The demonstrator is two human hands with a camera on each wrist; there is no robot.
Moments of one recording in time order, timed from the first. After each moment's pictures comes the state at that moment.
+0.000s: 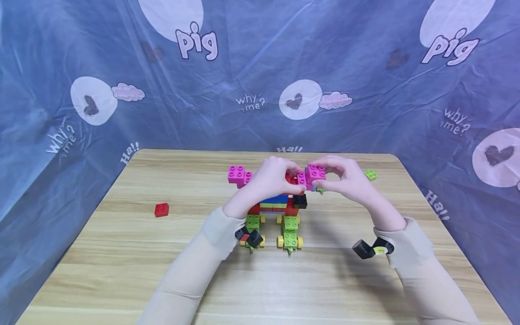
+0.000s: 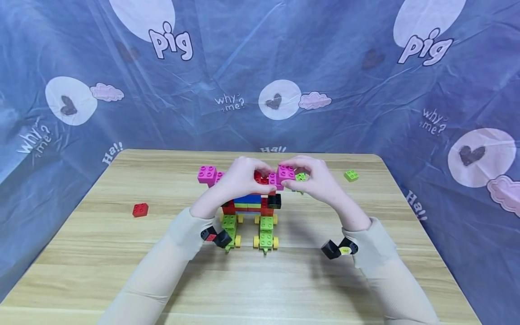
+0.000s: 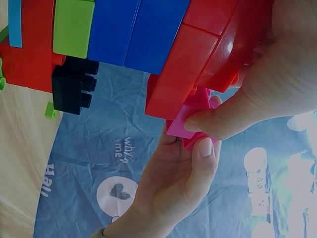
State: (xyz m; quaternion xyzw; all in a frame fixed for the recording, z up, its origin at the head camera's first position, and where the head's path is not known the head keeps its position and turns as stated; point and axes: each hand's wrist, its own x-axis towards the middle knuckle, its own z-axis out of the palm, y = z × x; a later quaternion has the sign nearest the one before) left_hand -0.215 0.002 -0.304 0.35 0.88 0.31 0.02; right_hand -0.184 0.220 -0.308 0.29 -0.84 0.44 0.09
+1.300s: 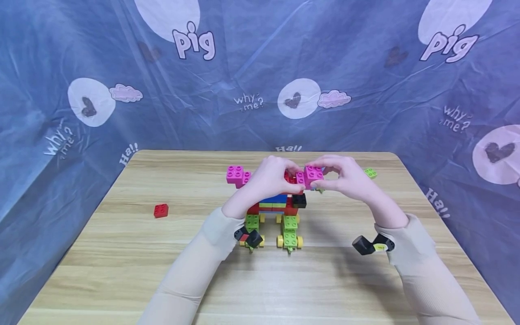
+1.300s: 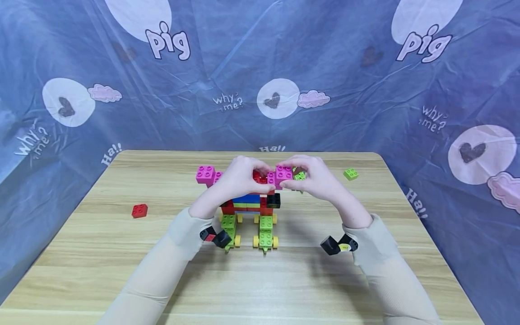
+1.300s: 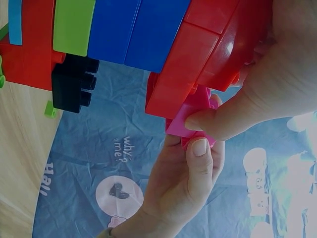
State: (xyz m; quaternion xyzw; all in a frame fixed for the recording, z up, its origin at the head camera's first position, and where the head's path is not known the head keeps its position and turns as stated) left_hand -0.215 0.003 -0.305 0.35 0.89 0.30 0.02; right_hand -0.187 0.221 -0.302 0.30 -0.88 0.37 0.08
